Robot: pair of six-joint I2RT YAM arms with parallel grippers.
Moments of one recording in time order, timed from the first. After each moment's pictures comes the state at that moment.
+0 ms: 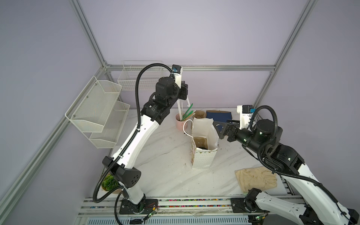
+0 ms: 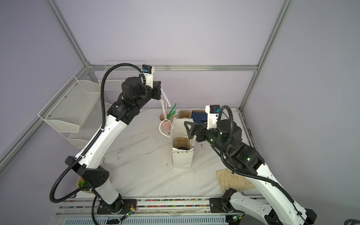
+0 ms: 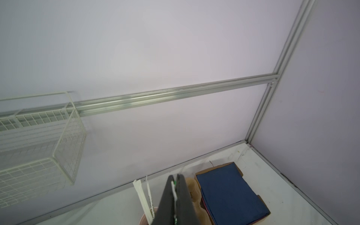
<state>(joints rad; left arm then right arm) -0.58 1.67 2.10 -0.46 -0.17 -0.04 0.72 0.95 1.34 -0.57 0.10 0.50</state>
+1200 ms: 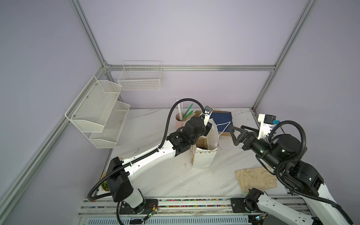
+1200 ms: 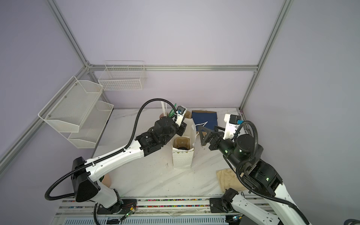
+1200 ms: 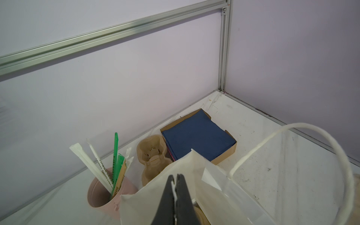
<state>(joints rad) -0.93 1.59 1.43 -0.06 -0.43 0.07 0.72 0.73 1.23 -0.59 0.18 0.58</state>
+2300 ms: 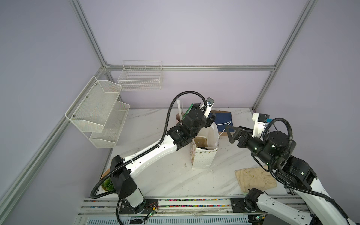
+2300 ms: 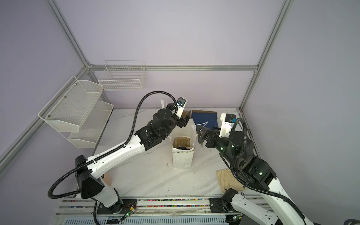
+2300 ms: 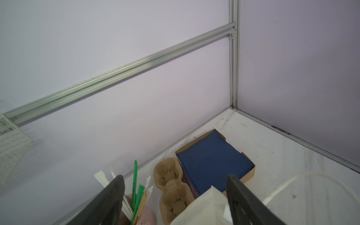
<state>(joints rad) -0.89 1.60 1.63 -0.10 -0.44 0.19 0.72 0.82 1.24 -0.62 0.25 0.63</state>
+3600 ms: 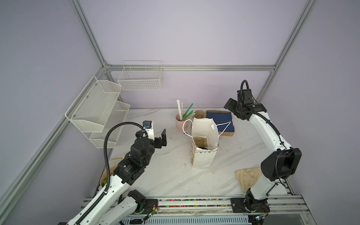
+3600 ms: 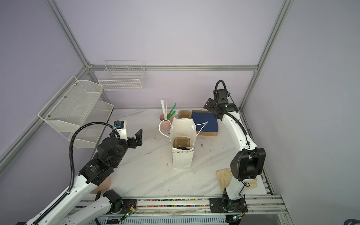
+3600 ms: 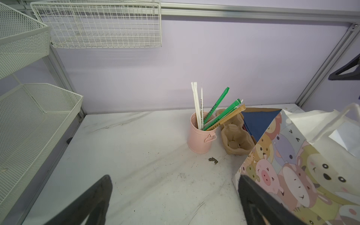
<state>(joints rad) -0.56 0.78 0.85 -0.26 -0.47 -0.15 0.18 1.77 1.78 -0.77 0.16 0.71</state>
